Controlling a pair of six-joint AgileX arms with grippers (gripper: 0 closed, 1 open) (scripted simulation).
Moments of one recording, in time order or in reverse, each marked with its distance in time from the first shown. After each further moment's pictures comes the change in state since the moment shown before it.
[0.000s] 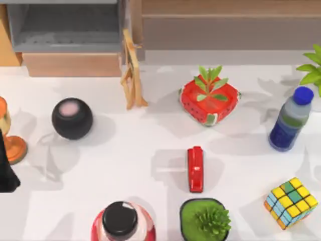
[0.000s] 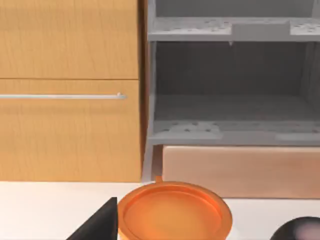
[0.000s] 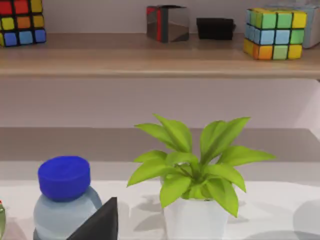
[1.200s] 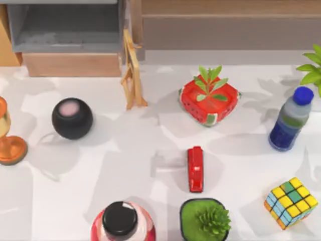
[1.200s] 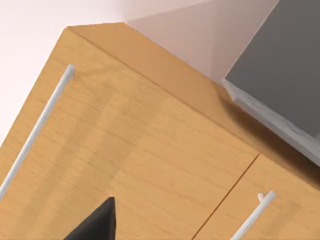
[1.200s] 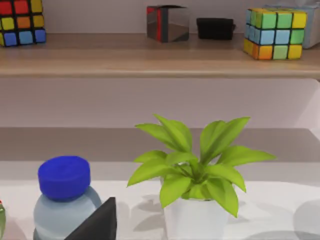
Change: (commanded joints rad) left arm 0.223 1.439 0.767 0.792 0.324 0.990; right arm 0.000 0.000 0.000 0.000 0.000 0.000
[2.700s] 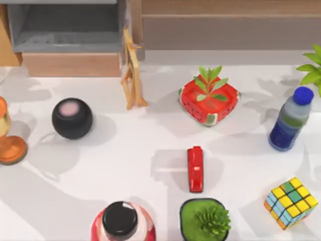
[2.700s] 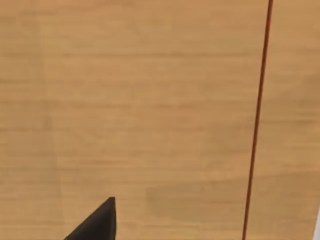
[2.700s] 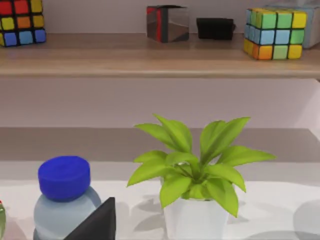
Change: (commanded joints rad) left arm 0.171 0.895 0.447 0.323 0.116 0.593; right arm 0.000 0.000 0.000 0.000 0.000 0.000
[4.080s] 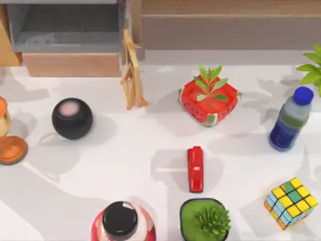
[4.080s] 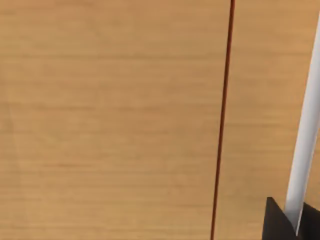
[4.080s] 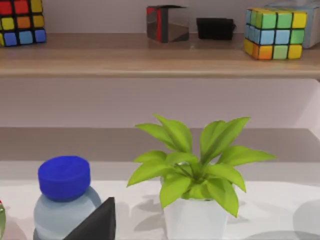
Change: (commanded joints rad) left arm 0.000 0.001 0.001 -0.001 0.000 0.000; right arm 0.000 0.000 0.000 0.000 0.000 0.000
